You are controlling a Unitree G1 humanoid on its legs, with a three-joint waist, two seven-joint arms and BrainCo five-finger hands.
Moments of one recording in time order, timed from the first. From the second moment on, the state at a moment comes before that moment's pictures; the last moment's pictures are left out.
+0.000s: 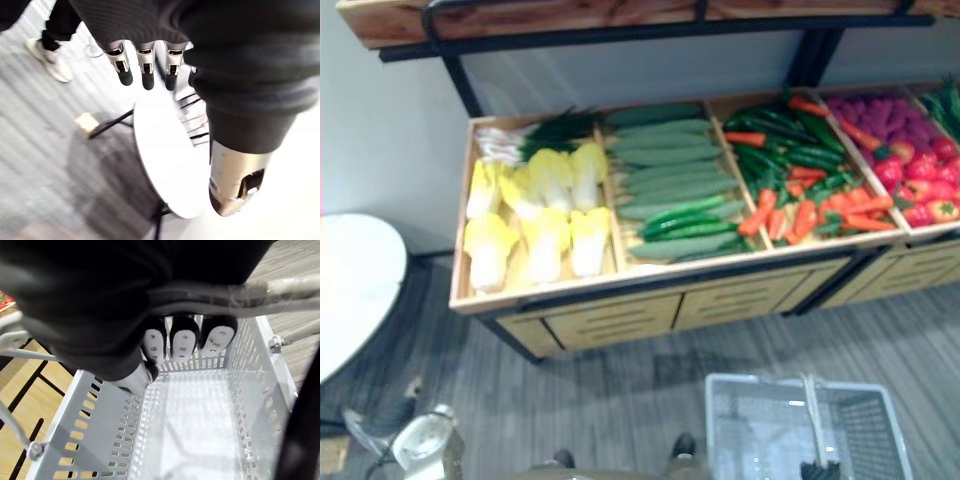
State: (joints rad) left arm 0.13 -0.06 0.50 0.25 0.03 -0.04 0.85; right arm 0.20 -0.19 -0.47 0.94 -0.33 -0.09 -0.42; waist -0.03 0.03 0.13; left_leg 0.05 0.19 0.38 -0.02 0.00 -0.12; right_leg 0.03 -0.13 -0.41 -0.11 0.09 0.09
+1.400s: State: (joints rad) left arm -0.42 0.16 0.55 0.47 0.05 0.07 1.02; right arm 0.05 -0.20 -0.14 0.89 -0.37 -0.12 -0.41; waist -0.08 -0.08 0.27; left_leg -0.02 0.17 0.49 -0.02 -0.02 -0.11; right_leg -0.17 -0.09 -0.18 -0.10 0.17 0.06
